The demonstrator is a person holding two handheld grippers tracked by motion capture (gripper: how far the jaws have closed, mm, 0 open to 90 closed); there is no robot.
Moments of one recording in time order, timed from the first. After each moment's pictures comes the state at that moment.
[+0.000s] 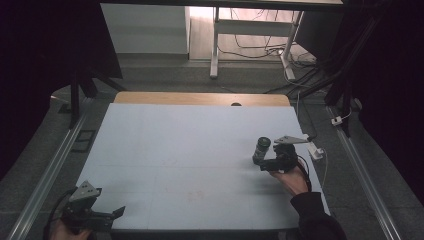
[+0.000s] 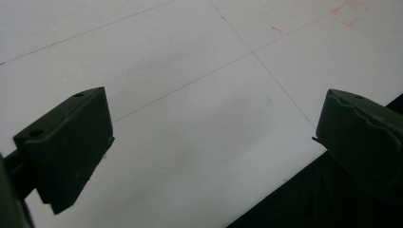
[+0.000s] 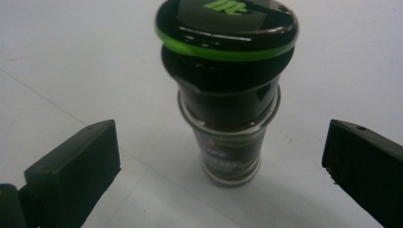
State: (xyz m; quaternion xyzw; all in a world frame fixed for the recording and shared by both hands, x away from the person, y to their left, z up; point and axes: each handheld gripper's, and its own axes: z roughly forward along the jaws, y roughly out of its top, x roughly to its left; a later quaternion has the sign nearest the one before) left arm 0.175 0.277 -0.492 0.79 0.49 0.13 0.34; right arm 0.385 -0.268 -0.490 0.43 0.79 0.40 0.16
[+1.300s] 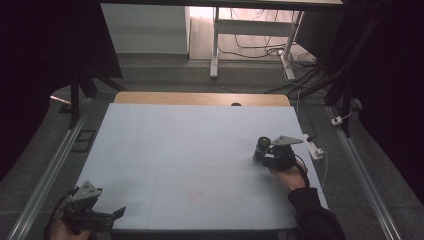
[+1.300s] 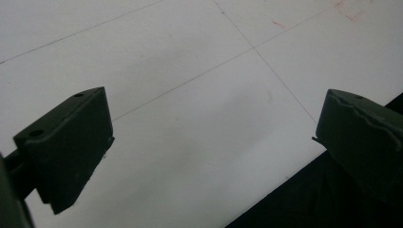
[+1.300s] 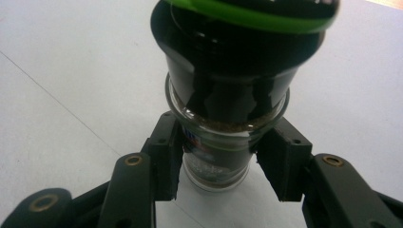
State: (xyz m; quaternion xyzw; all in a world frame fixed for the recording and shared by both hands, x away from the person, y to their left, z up) left arm 0.175 0.275 -0.493 0.80 0.49 0.13 0.33; right arm 0.393 -0.268 -0.501 0.37 0.83 0.38 0.19
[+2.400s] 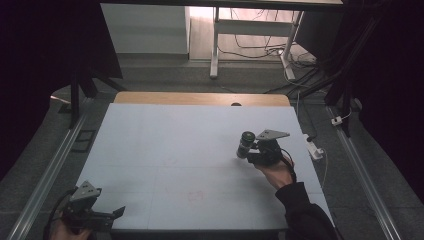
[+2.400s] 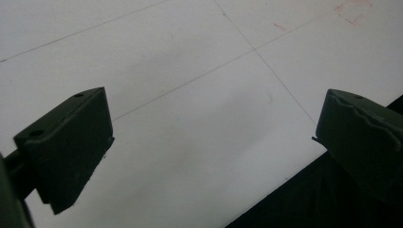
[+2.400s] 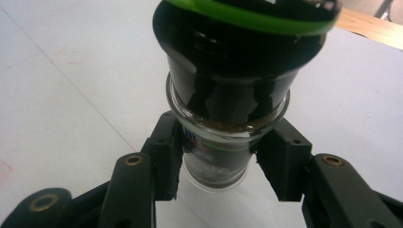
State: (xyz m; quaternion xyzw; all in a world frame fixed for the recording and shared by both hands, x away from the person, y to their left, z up) left arm 0.175 0.276 -0.493 0.79 0.50 0.13 0.33; right arm 0.388 -0.215 -0.471 0.32 0.83 0.42 0.16
